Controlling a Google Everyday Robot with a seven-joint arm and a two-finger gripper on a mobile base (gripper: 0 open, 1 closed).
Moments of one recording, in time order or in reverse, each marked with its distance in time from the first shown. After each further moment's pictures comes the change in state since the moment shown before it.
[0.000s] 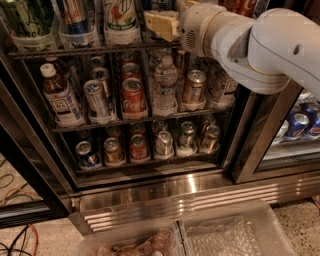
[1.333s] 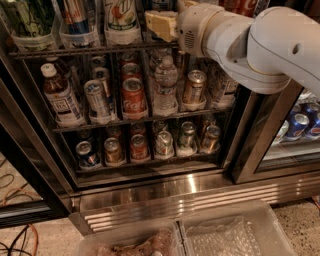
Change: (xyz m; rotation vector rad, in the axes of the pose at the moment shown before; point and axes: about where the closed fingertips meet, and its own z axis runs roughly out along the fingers) arm 0.001 0.003 -0.002 -0.001 0.018 -0.004
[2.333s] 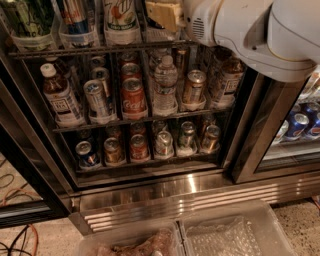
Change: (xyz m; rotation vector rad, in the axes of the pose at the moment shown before) arm -0.037 0.022 -0.023 -0.061 0.006 -0.110
